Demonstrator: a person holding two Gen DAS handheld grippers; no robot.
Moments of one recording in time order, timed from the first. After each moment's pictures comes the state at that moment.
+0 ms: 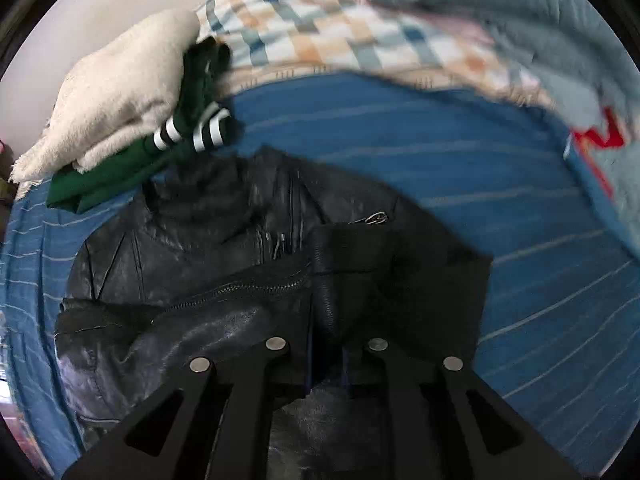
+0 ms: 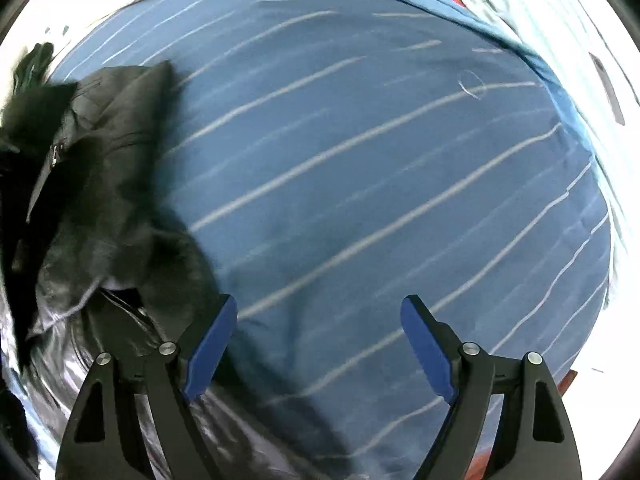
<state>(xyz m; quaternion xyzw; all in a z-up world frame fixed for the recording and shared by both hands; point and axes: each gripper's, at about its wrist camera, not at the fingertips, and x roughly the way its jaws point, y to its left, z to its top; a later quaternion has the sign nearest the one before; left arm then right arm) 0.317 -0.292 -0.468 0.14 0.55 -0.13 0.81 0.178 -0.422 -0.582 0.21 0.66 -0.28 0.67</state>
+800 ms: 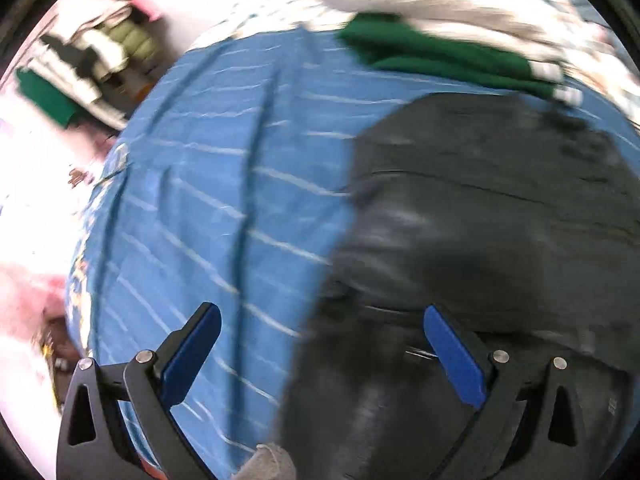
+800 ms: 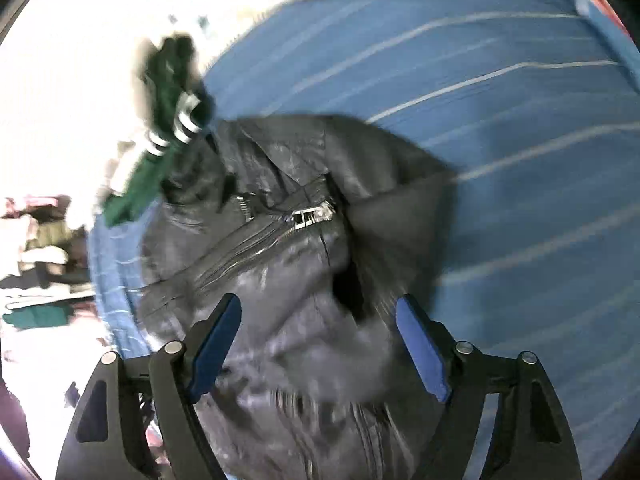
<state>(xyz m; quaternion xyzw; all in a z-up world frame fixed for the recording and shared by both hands) 0.271 -0.002 -0.459 0.07 0.58 0.17 0.80 0.365 -0.386 -0.578 0.33 0.65 -0.01 0.68</state>
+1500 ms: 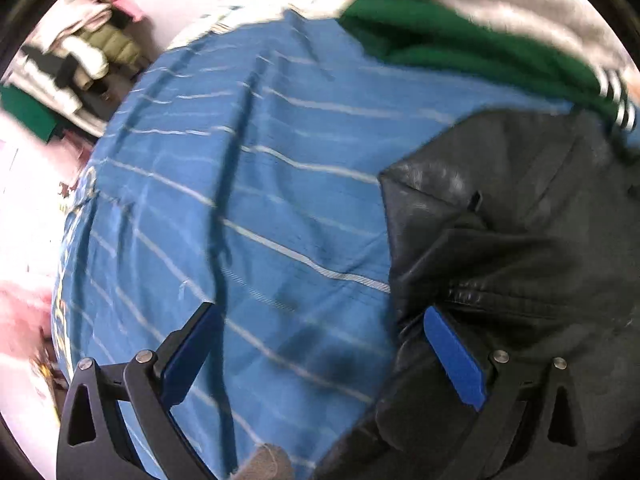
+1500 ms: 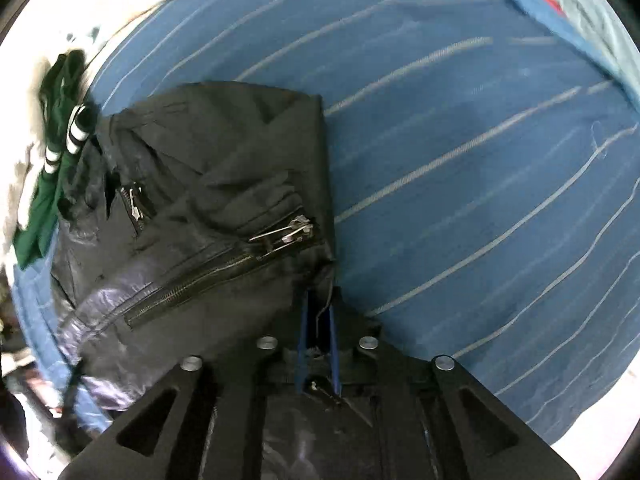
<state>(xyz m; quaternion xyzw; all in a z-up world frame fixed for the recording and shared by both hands) 0.355 0.026 -0.517 0.09 0.59 0.14 0.79 0.321 -0.375 -0.586 0.31 0.67 -0.20 0.64</state>
